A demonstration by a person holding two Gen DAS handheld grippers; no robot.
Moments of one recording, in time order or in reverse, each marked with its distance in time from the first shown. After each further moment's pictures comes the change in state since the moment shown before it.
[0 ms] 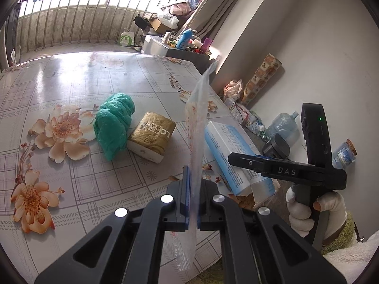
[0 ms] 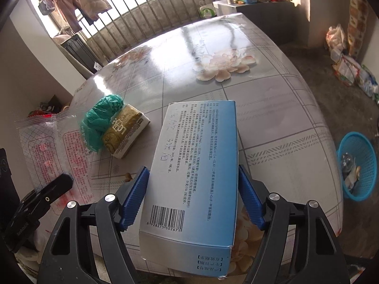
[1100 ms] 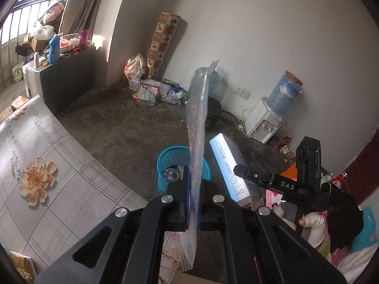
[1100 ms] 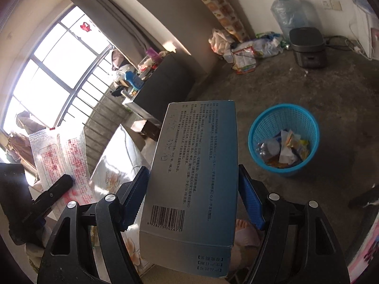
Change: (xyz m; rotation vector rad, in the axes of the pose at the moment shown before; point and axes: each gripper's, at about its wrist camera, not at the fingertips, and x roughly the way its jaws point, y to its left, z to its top) left arm 0.156 -0.267 0.099 0.461 0.241 -0.391; right arm -0.142 -0.237 -0.062 0.686 -0.454 -0.082
